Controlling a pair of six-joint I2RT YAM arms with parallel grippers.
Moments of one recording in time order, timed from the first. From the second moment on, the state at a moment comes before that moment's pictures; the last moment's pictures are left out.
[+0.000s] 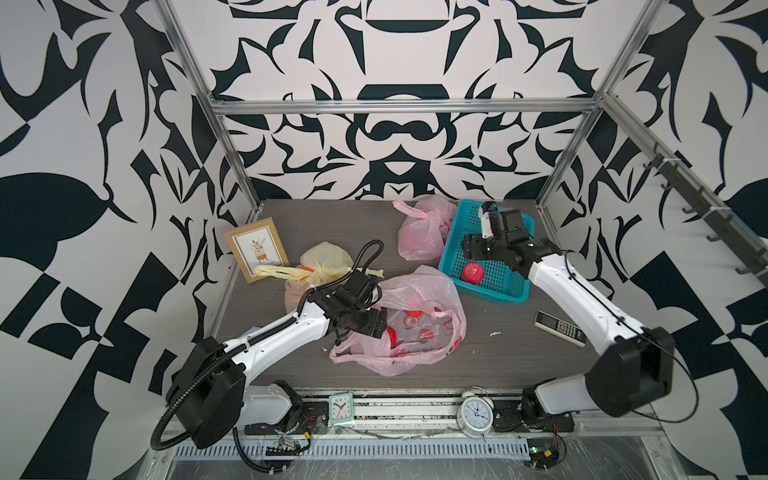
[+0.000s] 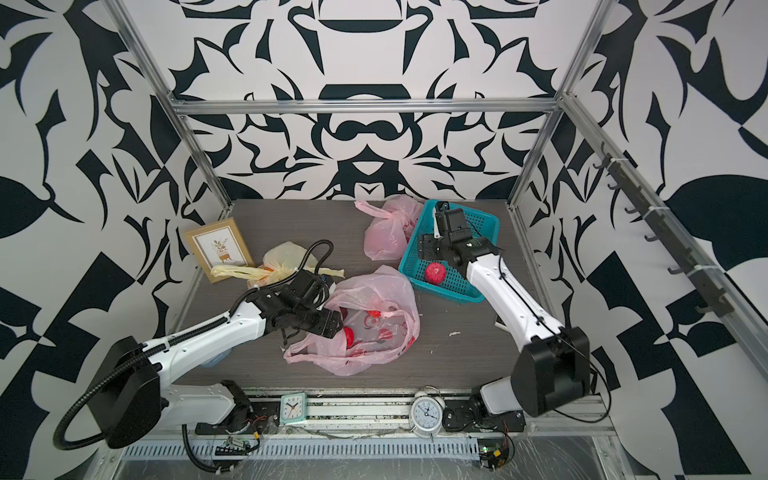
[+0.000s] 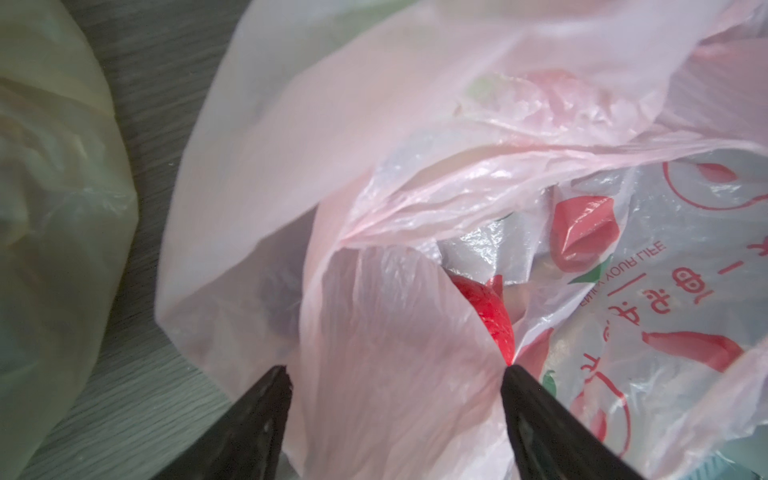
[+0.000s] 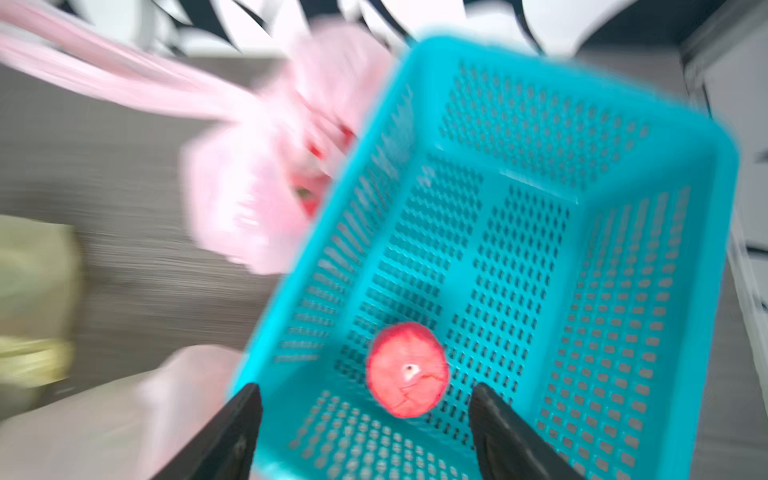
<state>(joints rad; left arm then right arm) -0.74 1.32 0.82 -0.62 0.10 -0.38 0.35 1.35 1.24 -0.61 0.02 0.20</state>
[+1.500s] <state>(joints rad) -0.75 1.14 0.67 -0.67 0.08 -0.46 1.06 1.79 1.11 -0.41 -0.13 0.53</state>
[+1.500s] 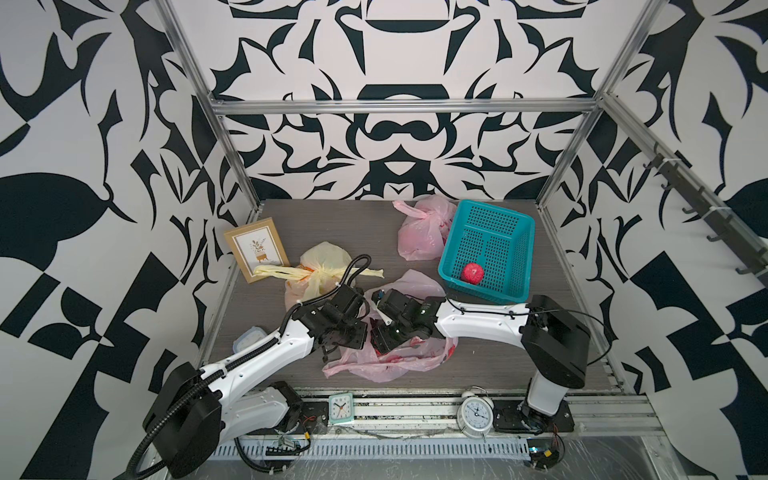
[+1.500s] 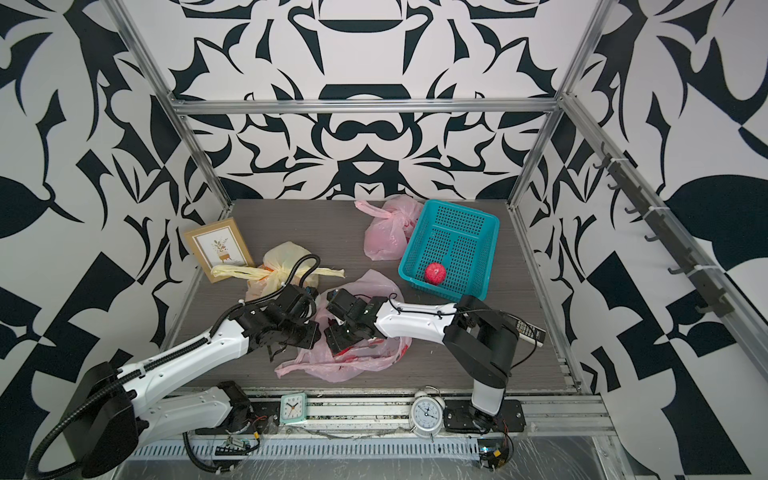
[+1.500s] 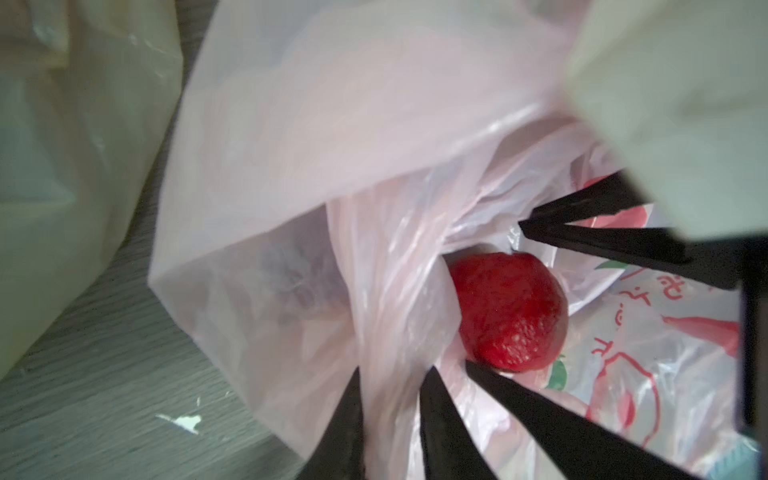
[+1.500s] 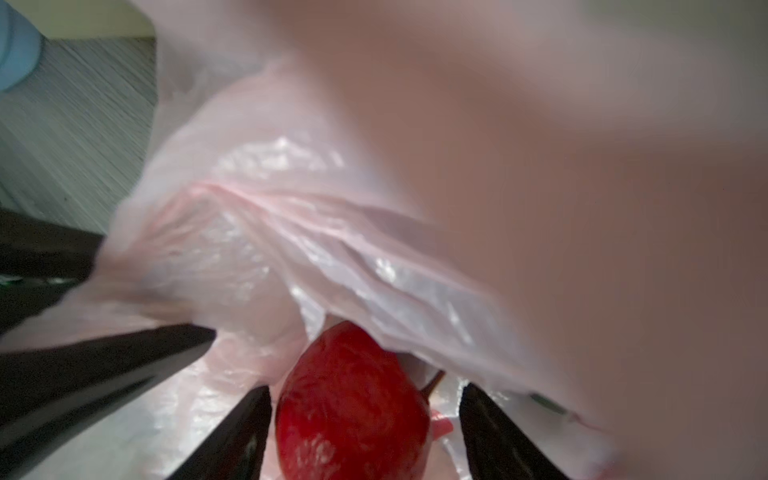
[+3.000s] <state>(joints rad) -0.73 1.22 0.91 -0.62 0.00 -0.25 0.61 1.22 1.13 -0.52 0.20 0.33</state>
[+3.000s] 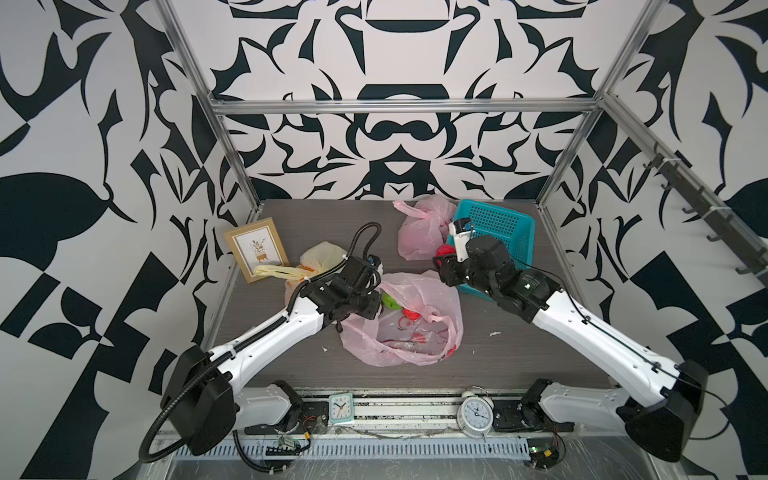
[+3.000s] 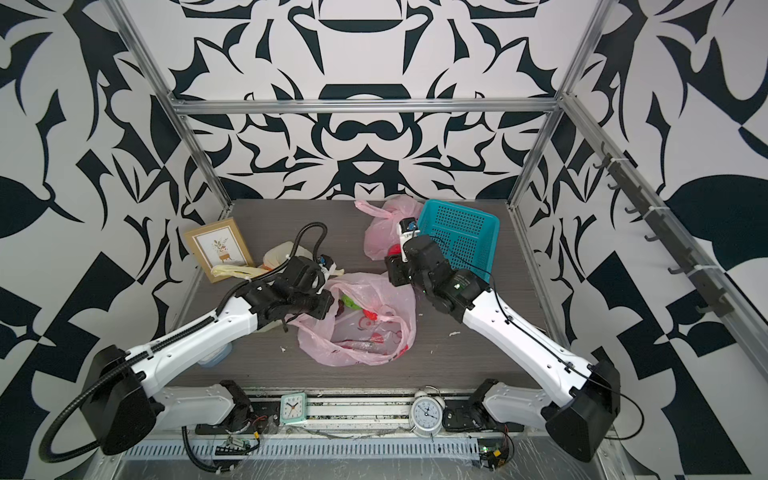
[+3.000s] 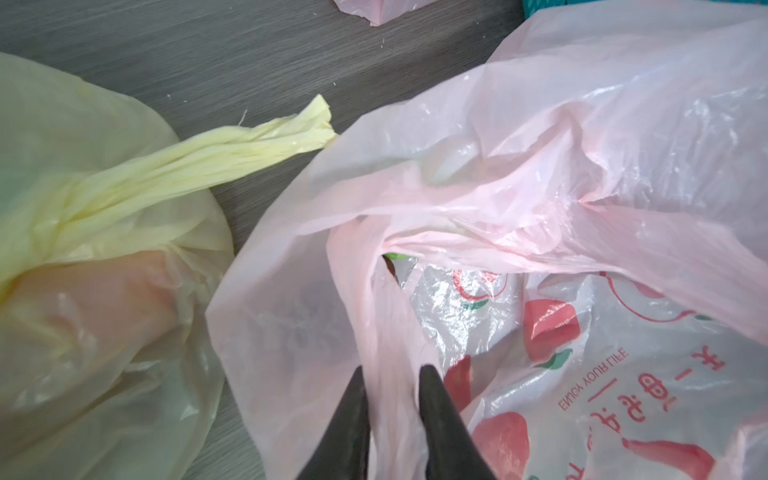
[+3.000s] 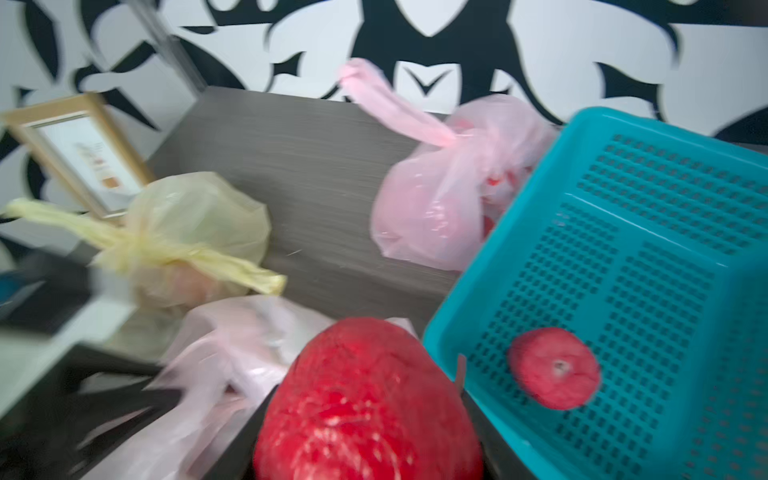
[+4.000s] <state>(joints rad) -0.73 1.15 0.81 -0.63 0.02 -0.26 0.21 1.98 1.34 -0.50 0.25 0.23</state>
